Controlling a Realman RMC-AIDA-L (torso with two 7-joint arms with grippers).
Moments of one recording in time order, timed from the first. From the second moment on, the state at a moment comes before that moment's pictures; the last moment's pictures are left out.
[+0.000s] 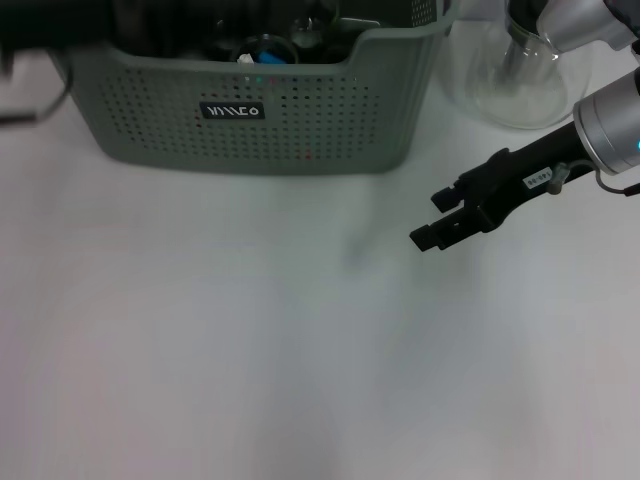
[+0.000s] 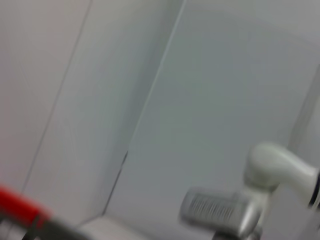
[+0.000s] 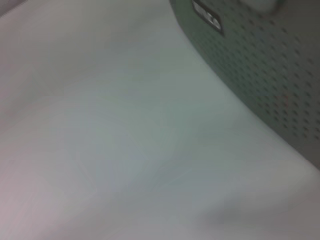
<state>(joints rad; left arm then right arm) -0.55 -2.12 0.63 1.12 1.79 1.83 -1.95 0.83 2.04 -1.04 -0.75 -2.36 -1.51 2.03</state>
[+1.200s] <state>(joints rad) -0.42 -2.16 0.41 0.80 2.17 1.69 -1.46 0.71 2.10 -1.03 -0.61 -1.94 -1.42 1.51</state>
